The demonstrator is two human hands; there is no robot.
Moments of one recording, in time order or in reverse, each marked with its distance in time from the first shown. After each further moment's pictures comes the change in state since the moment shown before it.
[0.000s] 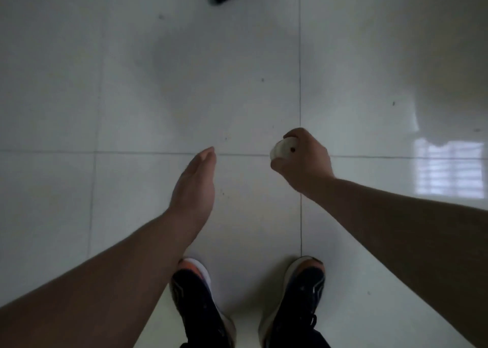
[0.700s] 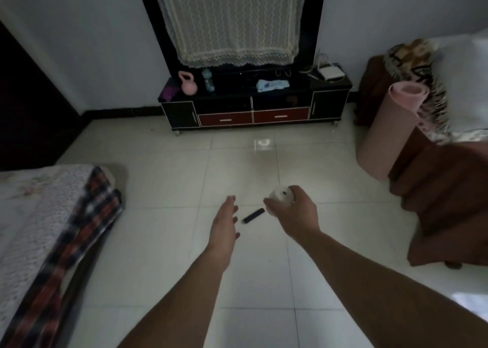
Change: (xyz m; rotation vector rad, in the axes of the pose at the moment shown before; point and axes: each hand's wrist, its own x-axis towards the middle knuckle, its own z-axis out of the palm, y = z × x) left_hand -0.359 0.493 -0.113 -0.324 -0.030 0.290; right_hand -0.260 -0.388 -0.408 0.412 0.263 -0.350
